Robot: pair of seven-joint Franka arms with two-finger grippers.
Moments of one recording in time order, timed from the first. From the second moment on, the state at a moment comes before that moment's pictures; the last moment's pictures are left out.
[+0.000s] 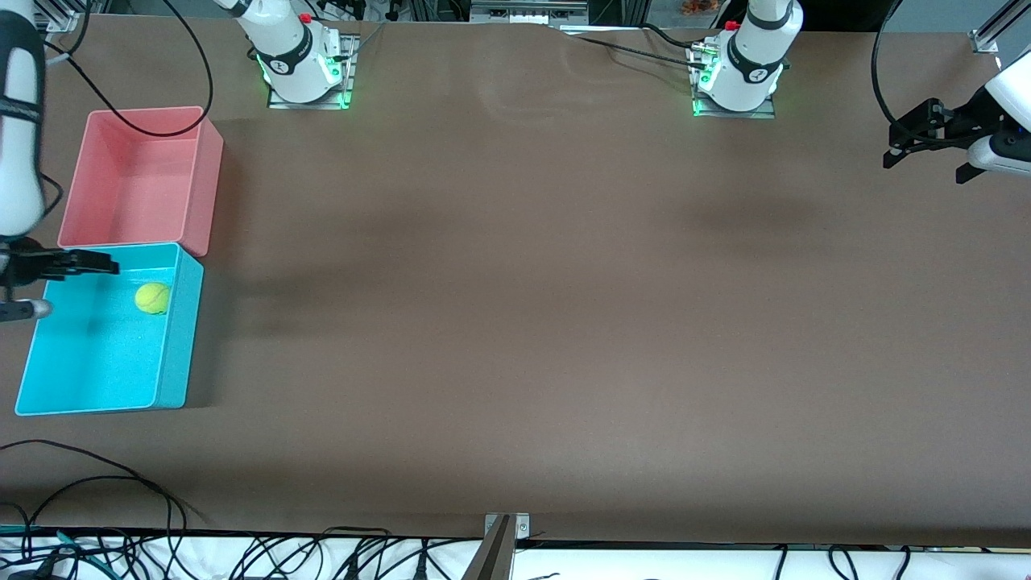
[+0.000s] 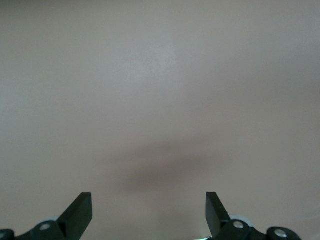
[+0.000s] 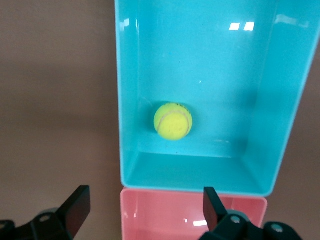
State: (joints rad) left arm 0.05 -0.10 -0.03 -1.67 -0.02 1.53 0.22; right arm 0.07 0.42 -0.44 -1.56 0.11 1.74 -0.49
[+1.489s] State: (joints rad) left arm 0.05 -0.10 -0.04 -1.67 -0.03 1.53 0.22; right arm 0.05 -0.12 -0.10 -1.82 -0.01 1.65 0.11
